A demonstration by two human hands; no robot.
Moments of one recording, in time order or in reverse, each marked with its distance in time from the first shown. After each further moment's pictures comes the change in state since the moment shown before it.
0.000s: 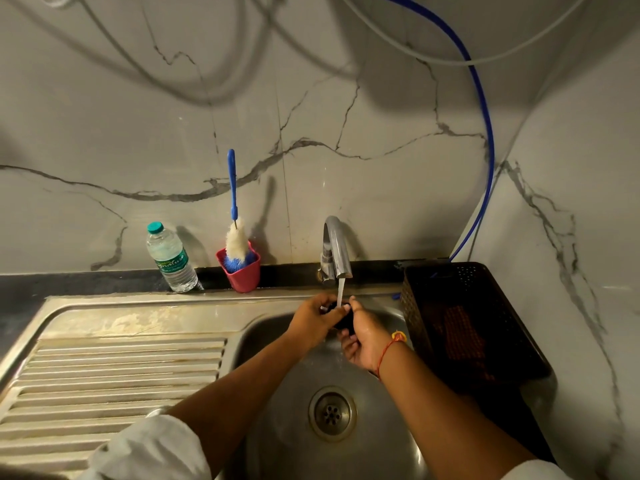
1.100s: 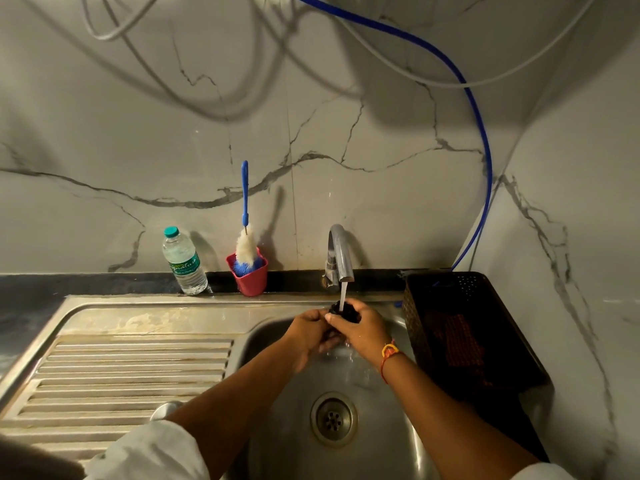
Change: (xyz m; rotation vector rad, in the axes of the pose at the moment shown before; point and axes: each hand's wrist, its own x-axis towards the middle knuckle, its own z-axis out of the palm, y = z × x) left_hand -0.013 -0.001 -0.001 -0.418 0.084 -0.361; right_hand 0.004 0.005 -0.009 -0.603 0.053 -0.811
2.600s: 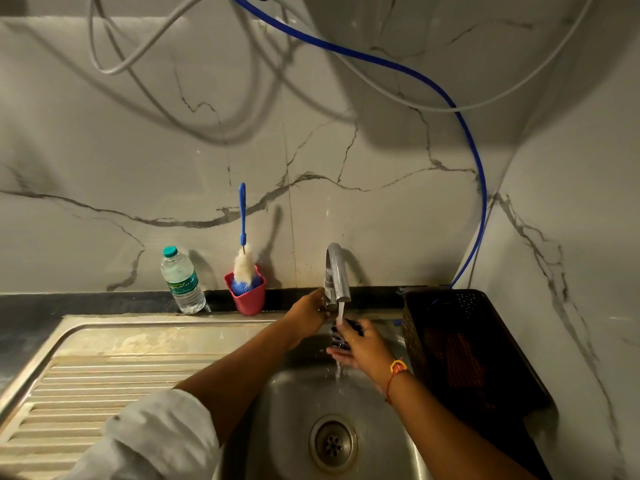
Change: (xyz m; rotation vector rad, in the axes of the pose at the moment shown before) left_hand 0.037 0.064 -0.008 0.929 -0.047 0.317; right_hand 0.002 -0.008 -0.005 0.434 -0.080 0.315
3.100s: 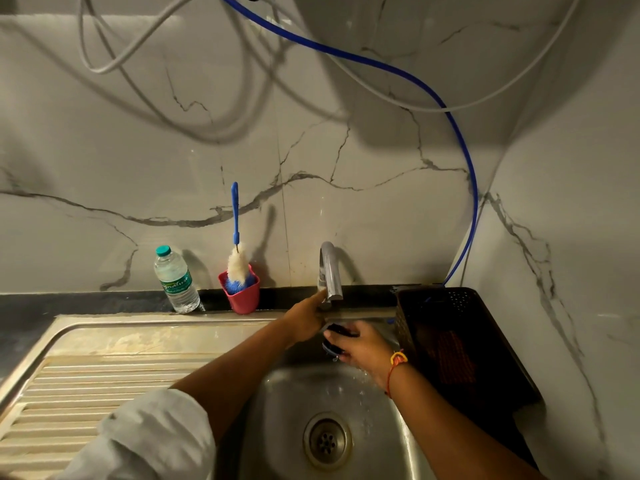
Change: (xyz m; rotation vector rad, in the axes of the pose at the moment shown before) left_hand -0.012 0.014 0.005 0.220 -0.052 0.043; right_hand -0.008 -0.004 -0.014 -0.254 -0.014 -0.019
